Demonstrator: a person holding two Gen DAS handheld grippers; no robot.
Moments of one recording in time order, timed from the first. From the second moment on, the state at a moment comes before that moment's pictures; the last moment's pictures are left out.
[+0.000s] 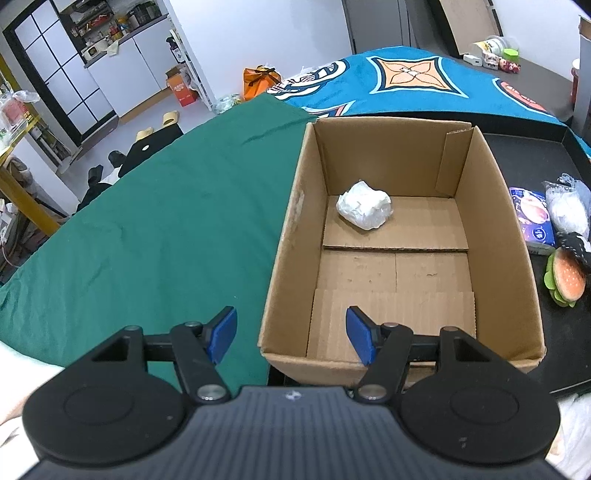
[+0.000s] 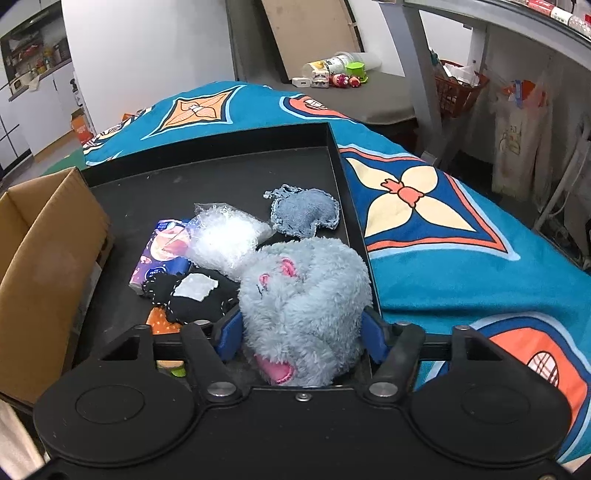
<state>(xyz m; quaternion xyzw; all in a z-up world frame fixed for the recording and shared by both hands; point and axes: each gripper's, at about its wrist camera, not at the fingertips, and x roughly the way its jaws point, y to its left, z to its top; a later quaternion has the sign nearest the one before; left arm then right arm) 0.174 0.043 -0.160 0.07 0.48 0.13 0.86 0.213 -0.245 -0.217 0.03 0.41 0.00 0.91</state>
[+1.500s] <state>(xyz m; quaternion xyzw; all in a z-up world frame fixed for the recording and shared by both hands) 0.161 0.063 -0.147 0.01 0.44 0.12 0.89 0.191 -0.183 -0.130 0.02 0.33 0.10 0.94</state>
